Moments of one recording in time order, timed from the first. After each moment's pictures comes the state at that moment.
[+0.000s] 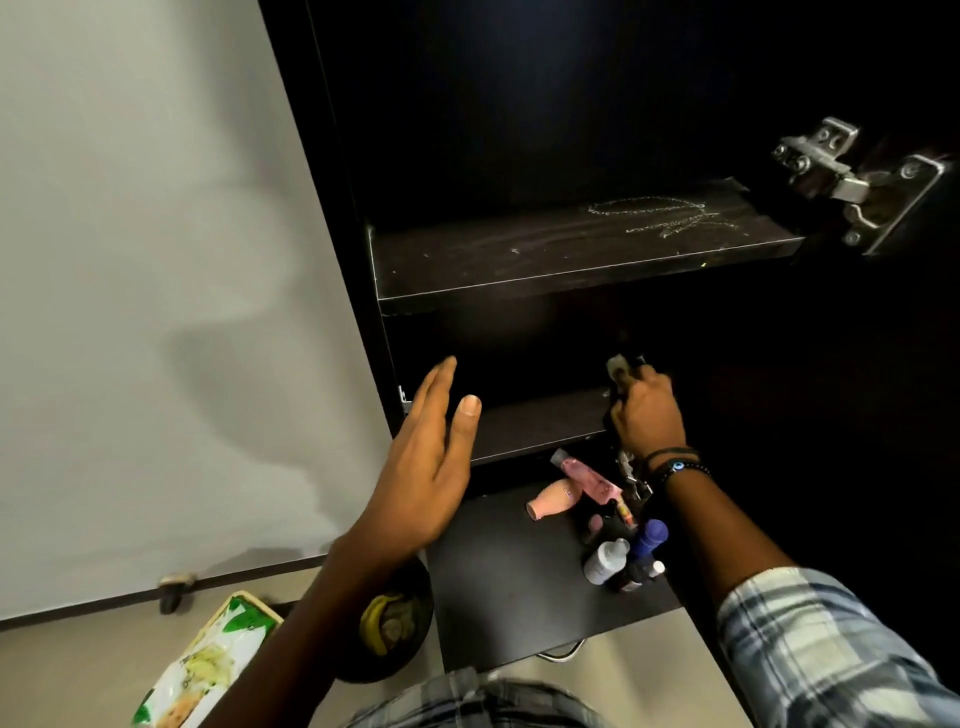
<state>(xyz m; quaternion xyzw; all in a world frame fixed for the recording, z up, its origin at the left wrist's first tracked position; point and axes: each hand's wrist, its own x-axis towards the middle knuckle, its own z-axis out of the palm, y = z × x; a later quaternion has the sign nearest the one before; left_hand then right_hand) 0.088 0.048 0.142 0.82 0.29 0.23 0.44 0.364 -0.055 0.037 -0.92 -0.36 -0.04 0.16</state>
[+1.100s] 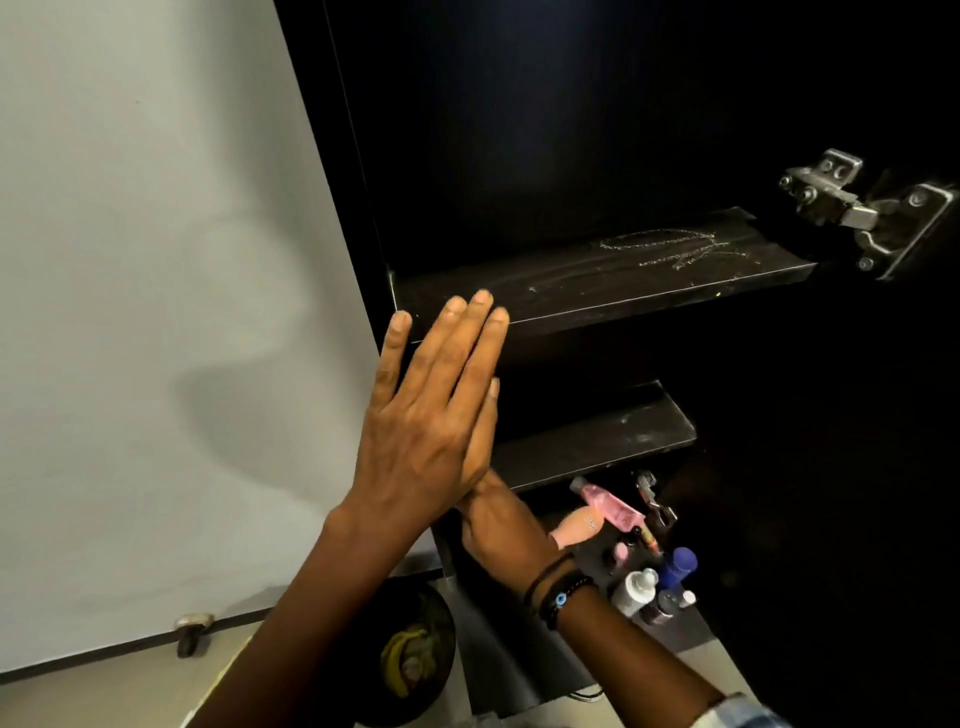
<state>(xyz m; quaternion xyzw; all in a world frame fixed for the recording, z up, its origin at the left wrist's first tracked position) 0.096 0.083 0.195 0.90 0.15 0.39 -0.15 0.182 0.019 0.025 -0.76 -0.56 0.07 0.32</state>
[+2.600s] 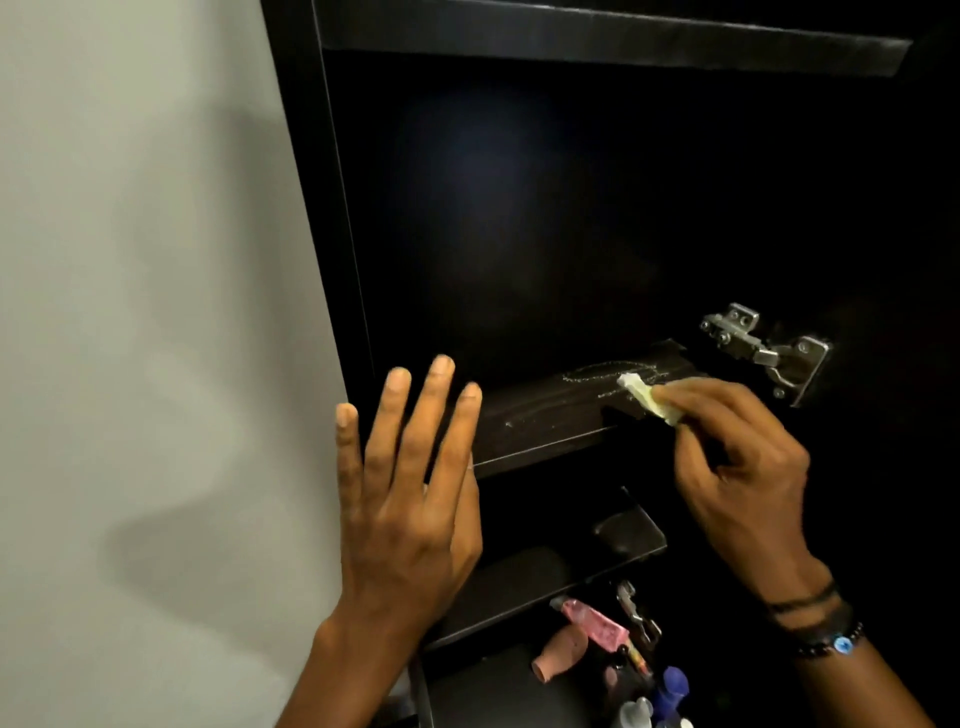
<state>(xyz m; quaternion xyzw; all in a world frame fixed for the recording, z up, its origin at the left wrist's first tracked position) 0.112 0.089 0.235 0.82 0.16 0.53 -0.14 0.282 -0.084 0.248 -0.70 -0.43 -0.34 0.45</state>
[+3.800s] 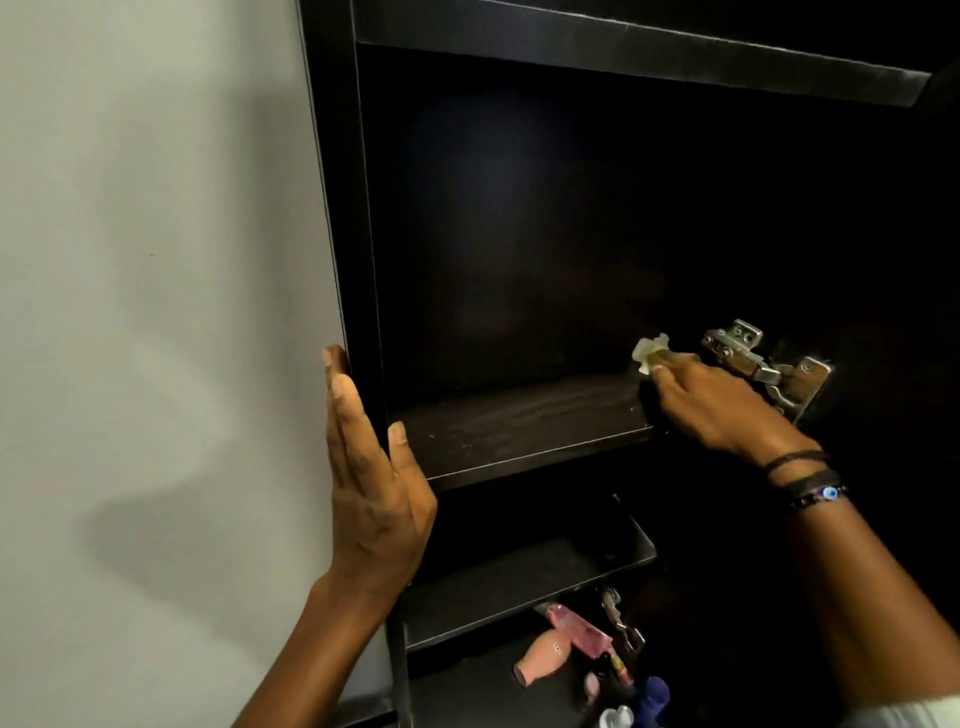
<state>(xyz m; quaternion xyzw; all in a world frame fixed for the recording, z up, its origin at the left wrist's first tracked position) 0.132 0.121 0.221 0.74 0.11 0.65 0.11 0.343 -0.054 0.302 -0.93 -0.35 -0.01 0.14</state>
